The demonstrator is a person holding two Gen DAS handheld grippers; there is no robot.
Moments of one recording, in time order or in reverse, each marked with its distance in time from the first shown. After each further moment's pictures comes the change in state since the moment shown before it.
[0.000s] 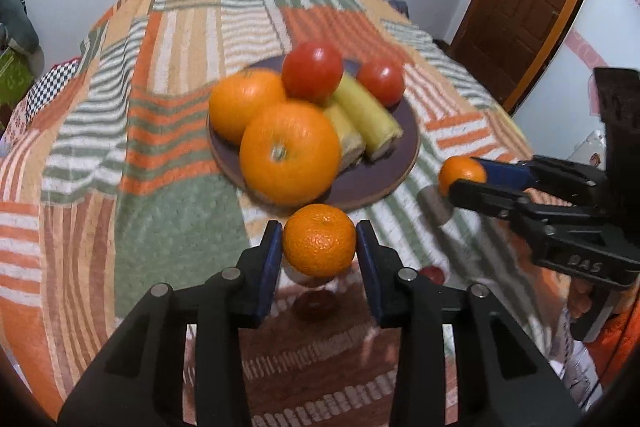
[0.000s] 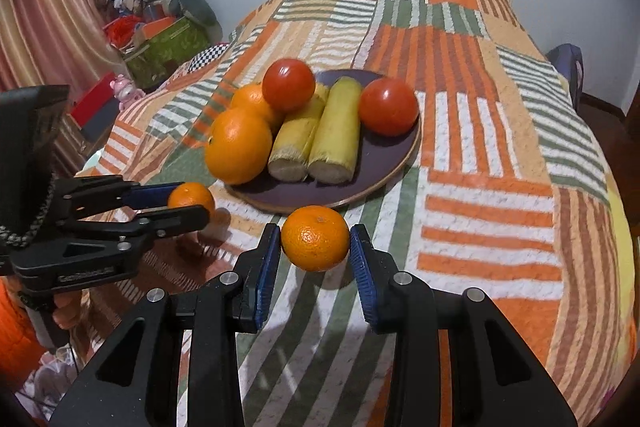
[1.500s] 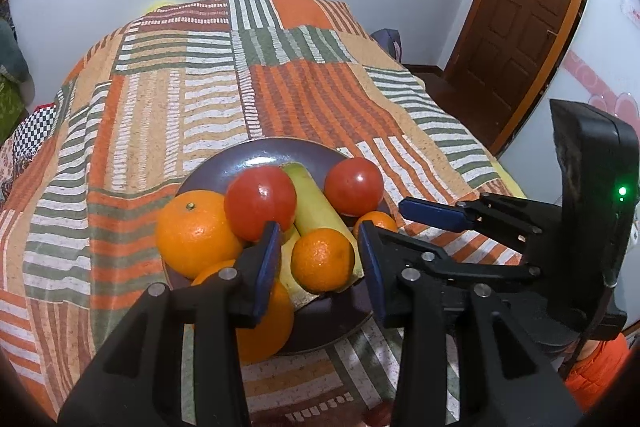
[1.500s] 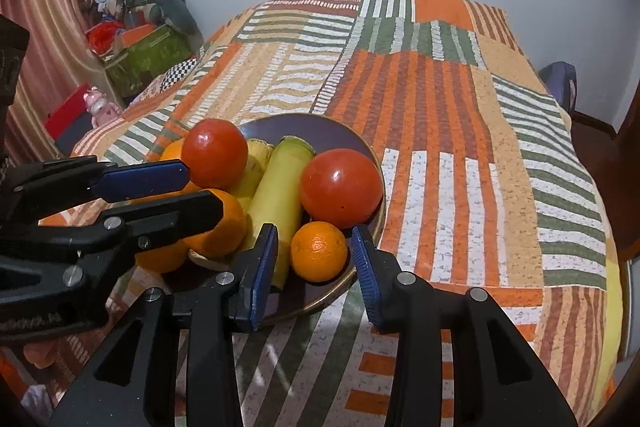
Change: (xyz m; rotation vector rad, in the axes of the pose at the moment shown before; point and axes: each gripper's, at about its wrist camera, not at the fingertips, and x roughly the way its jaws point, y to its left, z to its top) left arm 0.029 -0.026 0.081 0.014 -0.093 -0.010; right arm 0.031 -0.032 0.049 -0.029 -0.030 -0.056
